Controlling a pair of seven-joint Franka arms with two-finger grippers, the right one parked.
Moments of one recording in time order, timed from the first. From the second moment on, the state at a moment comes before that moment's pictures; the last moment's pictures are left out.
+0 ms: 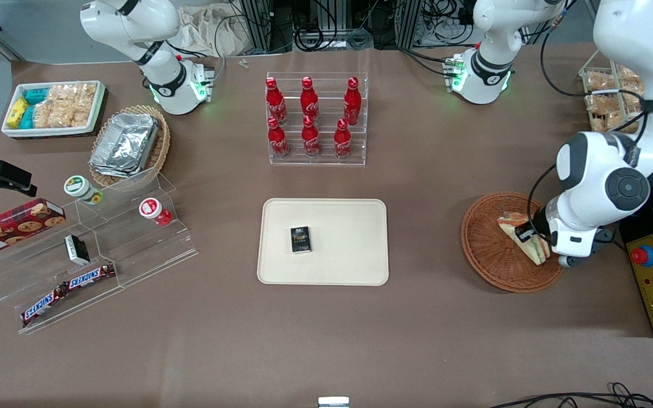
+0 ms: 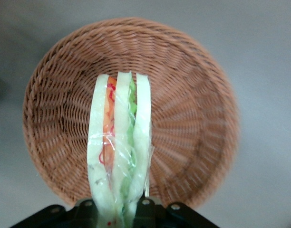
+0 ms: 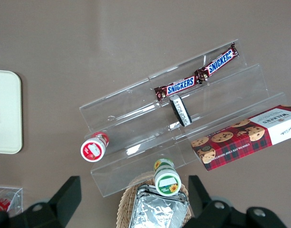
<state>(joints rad) 0.26 0.28 -0.35 -1.93 0.12 2.11 -0.71</state>
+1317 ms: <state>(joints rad) -0.23 0.78 -0.49 -1.45 0.24 2.09 -0.70</state>
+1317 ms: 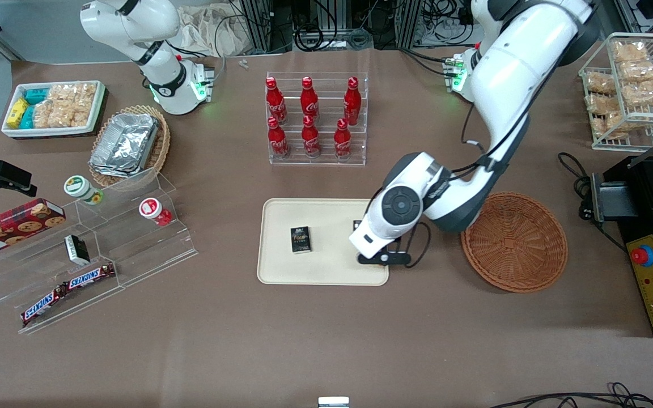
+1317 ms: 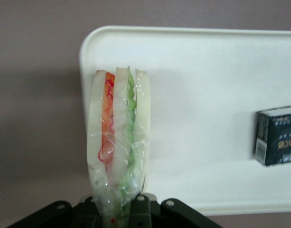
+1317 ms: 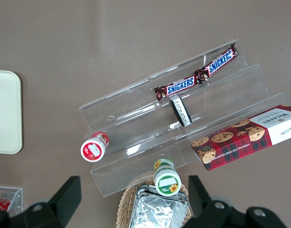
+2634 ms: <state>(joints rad) -0.06 0.30 -0.49 -1.43 0.16 1.59 -0.55</state>
